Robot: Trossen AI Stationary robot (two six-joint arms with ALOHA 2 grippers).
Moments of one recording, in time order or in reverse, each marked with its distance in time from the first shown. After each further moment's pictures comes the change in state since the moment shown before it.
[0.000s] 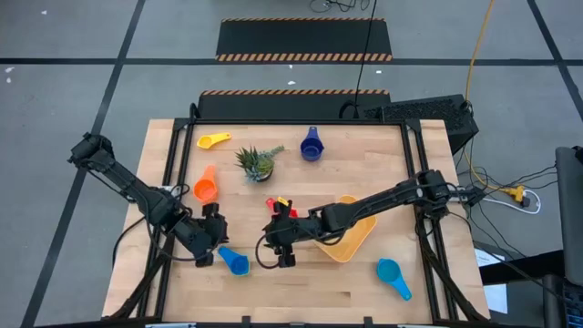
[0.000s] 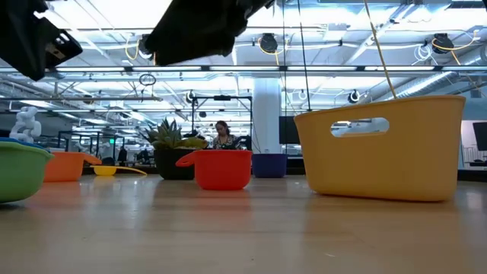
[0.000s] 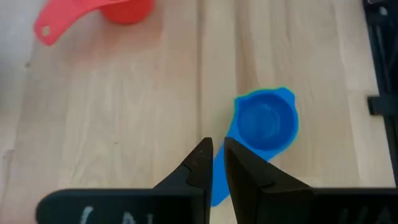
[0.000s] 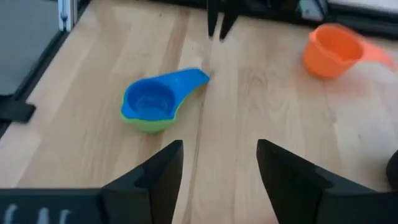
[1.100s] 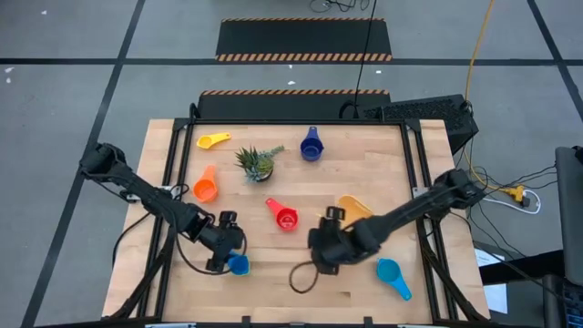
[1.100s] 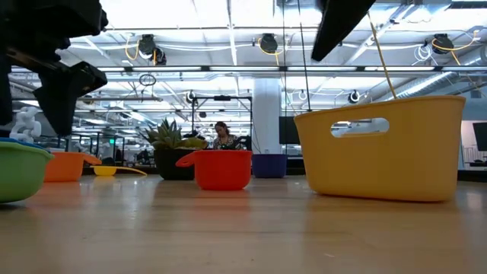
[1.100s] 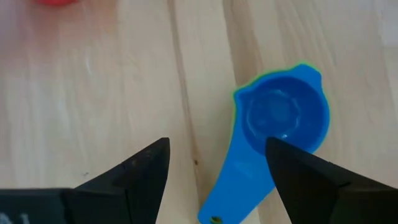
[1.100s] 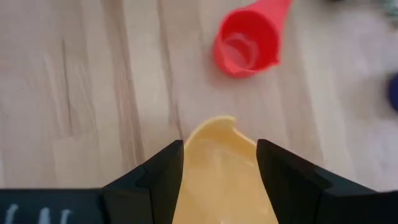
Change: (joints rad) left arm 0.105 0.232 -0.001 0.138 0.166 0.229; right arm 0.198 -0.209 -0.015 -0.789 0.245 0.507
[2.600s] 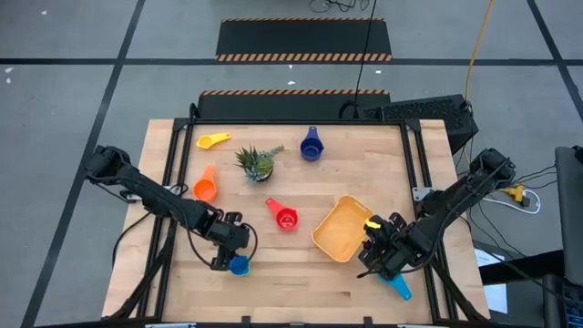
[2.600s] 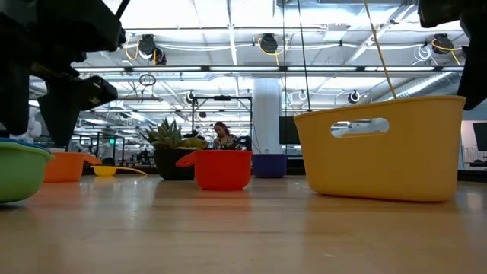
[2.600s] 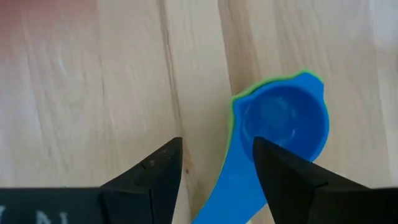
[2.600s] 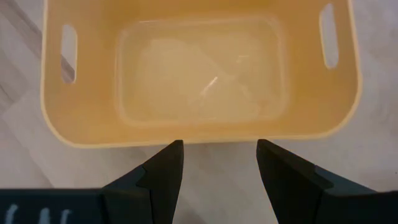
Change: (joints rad) left arm 0.088 0.074 0.028 0.015 0.140 0.040; right arm 0.249 -0.392 -0.580 0.016 0.008 0.894
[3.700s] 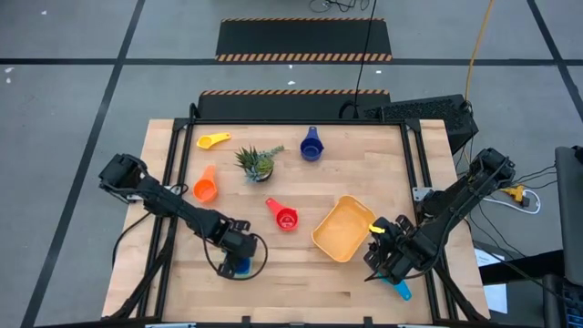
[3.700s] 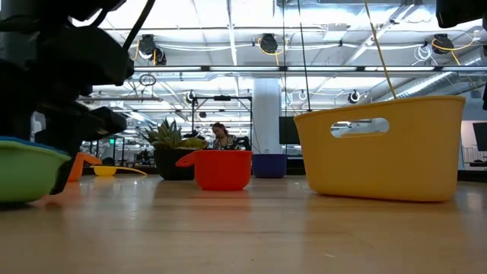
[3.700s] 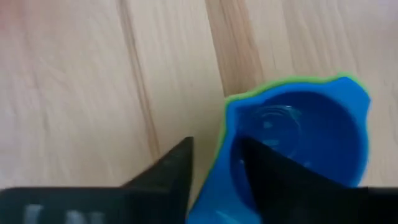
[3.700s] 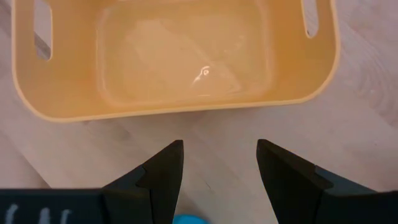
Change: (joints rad) left arm -0.005 0.192 0.002 0.161 0.035 0.049; right arm 0.059 0.000 0.000 -0.076 -0.017 0.094
